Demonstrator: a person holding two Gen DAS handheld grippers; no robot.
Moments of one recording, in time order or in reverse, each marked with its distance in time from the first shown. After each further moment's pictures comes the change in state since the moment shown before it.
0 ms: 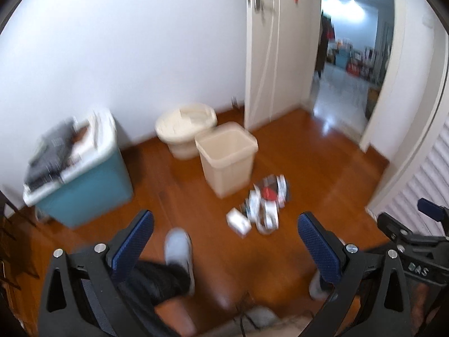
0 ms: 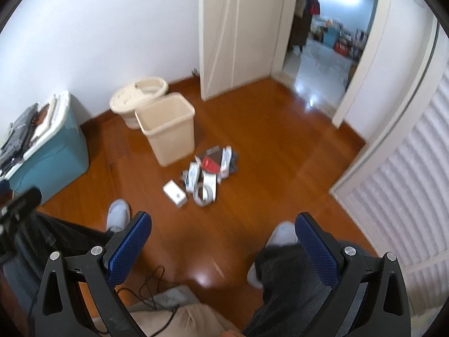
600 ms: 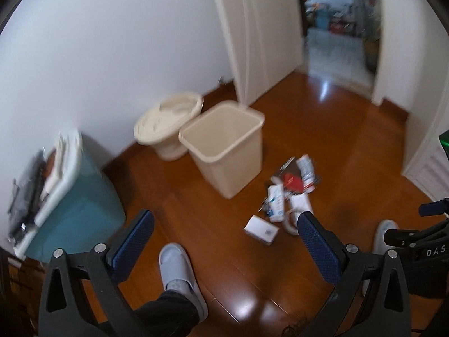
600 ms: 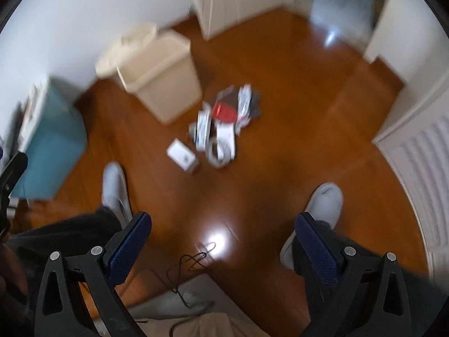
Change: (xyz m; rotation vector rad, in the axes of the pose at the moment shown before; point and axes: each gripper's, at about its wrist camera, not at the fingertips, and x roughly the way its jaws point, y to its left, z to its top) left arm 0.266 -0.026 -0.015 0.219 0.140 0.043; right arm 0.239 -0.007 0.027 0.103 0.434 0.156
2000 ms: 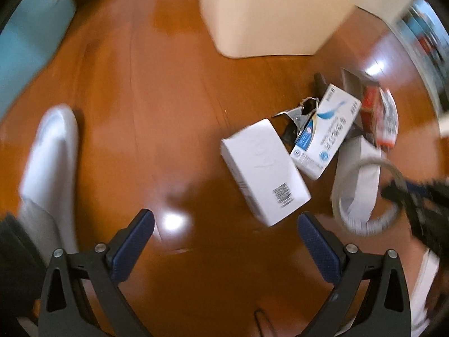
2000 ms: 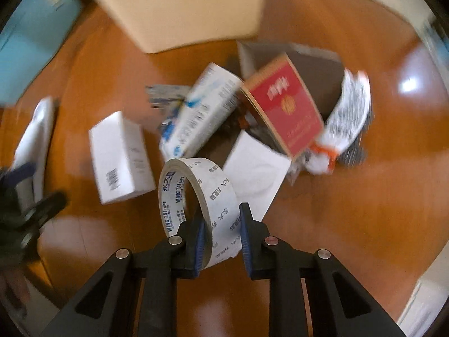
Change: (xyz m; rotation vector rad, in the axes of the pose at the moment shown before) left arm 0.339 -0.046 -0.122 -0.554 0.549 -0.119; right arm 0.379 0.009 0.132 -0.557 0.152 0.016
